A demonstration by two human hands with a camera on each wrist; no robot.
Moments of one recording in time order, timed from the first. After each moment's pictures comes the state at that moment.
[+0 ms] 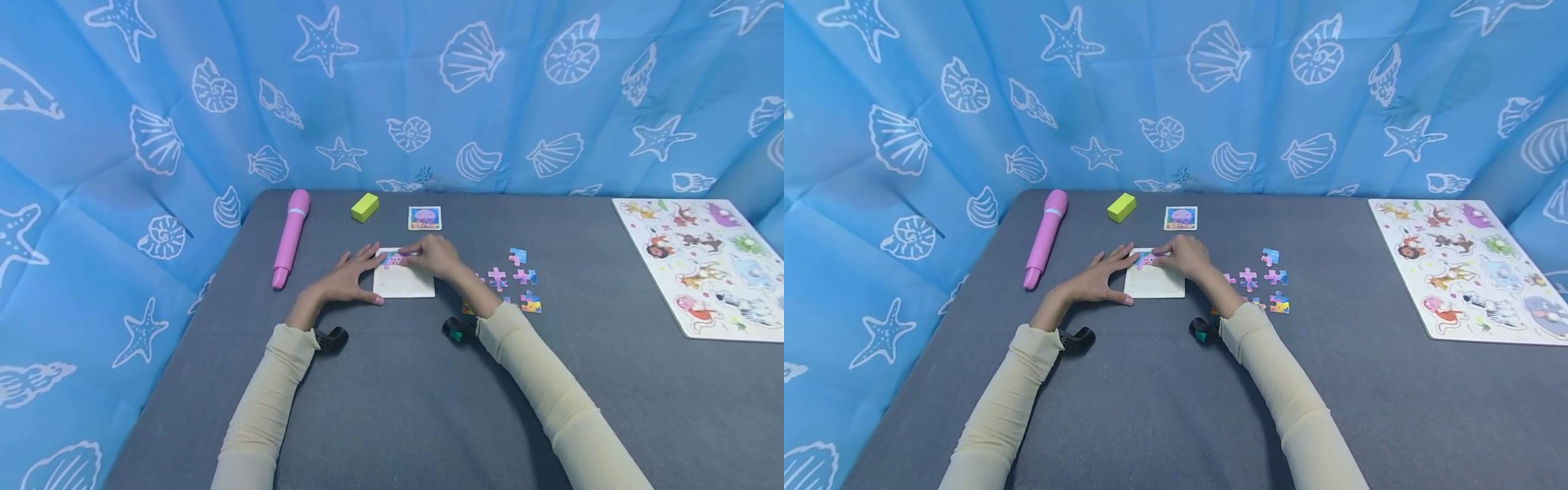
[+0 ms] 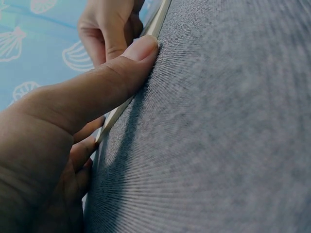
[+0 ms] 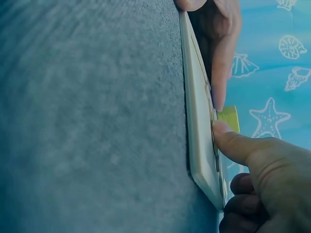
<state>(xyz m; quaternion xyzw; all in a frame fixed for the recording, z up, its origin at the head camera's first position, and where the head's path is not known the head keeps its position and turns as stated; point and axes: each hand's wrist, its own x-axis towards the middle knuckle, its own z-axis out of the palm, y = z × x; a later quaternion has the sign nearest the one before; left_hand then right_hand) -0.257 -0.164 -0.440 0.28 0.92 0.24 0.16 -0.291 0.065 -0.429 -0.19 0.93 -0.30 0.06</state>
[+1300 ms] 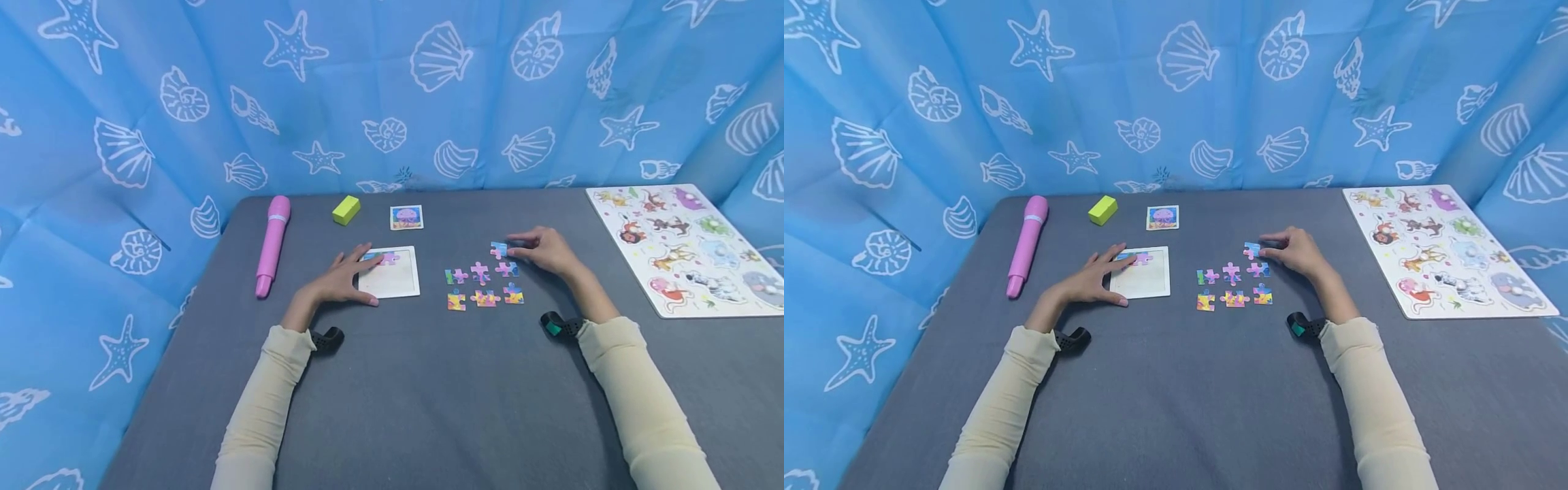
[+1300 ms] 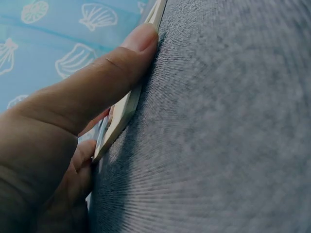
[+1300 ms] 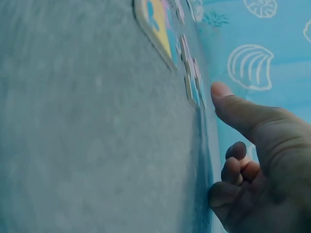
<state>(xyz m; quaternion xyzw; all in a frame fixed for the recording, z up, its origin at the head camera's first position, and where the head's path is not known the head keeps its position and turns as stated) -0.261 -0.146 -0.437 0.31 0.91 0.25 0.16 -0.262 0.276 -0.425 -0.10 0.94 -0.32 0.00</state>
